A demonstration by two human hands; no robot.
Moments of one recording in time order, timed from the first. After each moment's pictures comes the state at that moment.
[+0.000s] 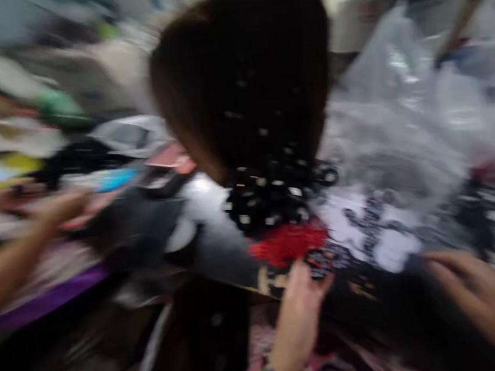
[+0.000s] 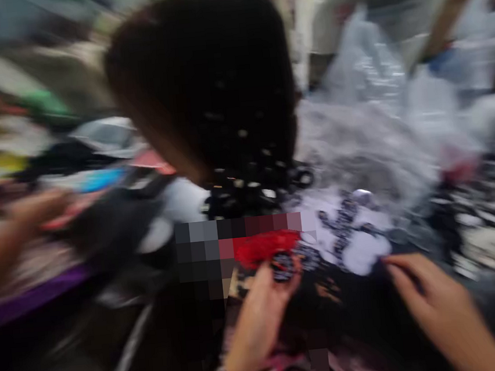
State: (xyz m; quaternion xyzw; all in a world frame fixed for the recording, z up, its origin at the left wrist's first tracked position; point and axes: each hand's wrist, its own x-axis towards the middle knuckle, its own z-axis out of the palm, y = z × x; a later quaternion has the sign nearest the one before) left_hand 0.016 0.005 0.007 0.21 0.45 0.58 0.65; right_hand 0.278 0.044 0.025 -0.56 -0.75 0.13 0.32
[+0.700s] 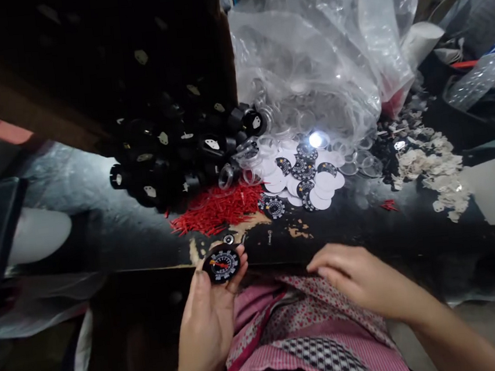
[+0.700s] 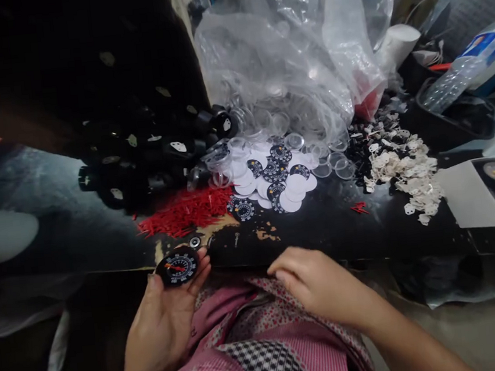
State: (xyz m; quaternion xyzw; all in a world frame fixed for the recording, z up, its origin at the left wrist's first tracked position) left_hand -0.010 -0.038 -0.008 0.09 0.52 0.61 0.59; right_hand 0.230 -0.017 0.033 -0.45 -0.77 0.43 0.16
